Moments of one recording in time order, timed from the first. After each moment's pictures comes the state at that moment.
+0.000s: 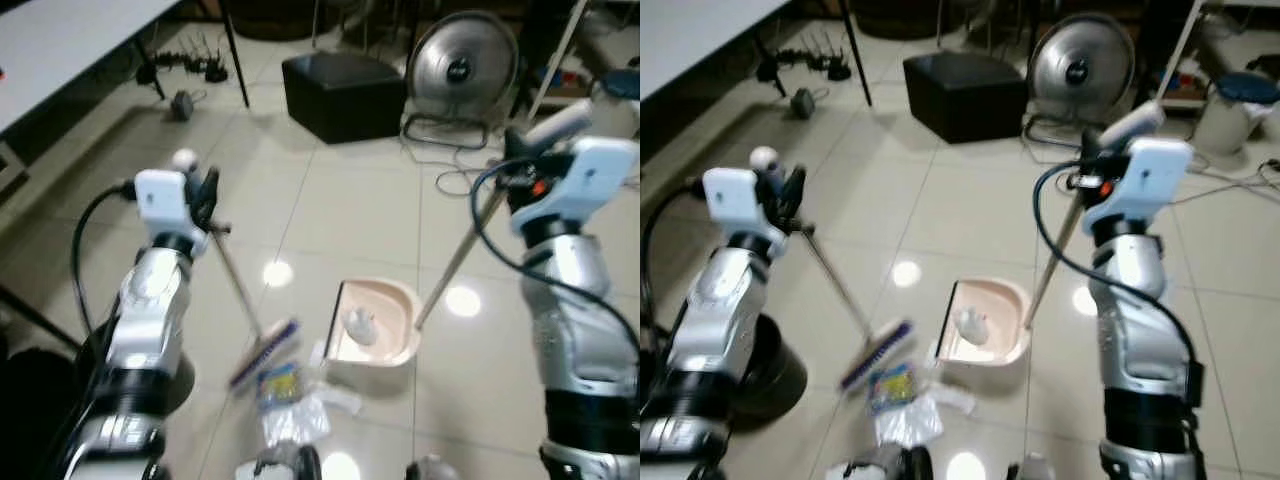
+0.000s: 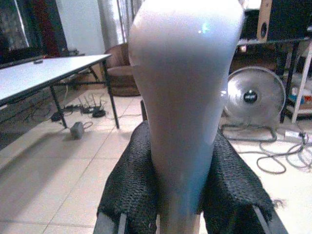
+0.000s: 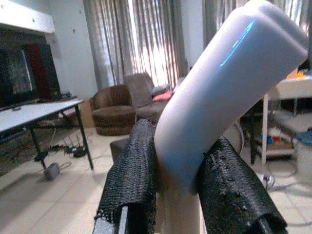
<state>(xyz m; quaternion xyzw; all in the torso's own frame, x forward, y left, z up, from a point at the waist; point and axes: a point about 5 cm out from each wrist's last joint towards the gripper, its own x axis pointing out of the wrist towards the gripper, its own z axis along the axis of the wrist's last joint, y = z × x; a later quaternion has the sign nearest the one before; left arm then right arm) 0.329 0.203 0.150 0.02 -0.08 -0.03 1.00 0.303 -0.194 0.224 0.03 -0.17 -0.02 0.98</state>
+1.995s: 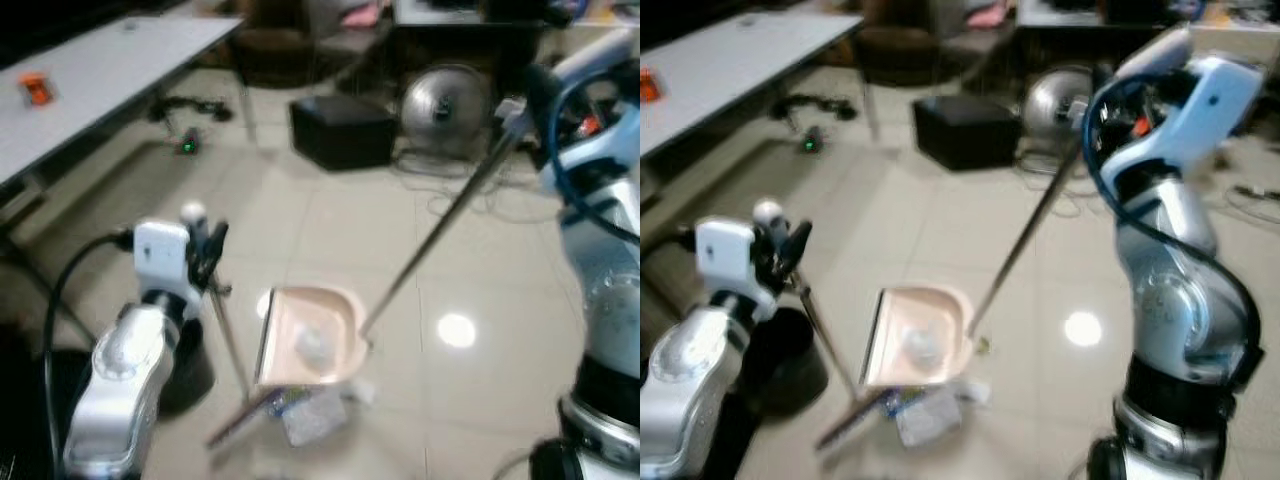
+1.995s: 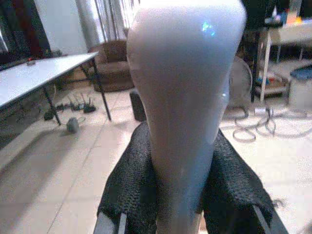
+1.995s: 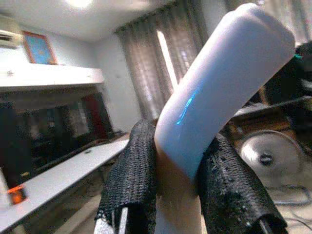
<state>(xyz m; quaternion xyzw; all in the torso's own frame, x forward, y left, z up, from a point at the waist) 0.261 0.183 0.146 0.04 -0.02 -0.09 0.99 0.294 -0.189 0.290 0.15 -0.18 0.05 0.97</state>
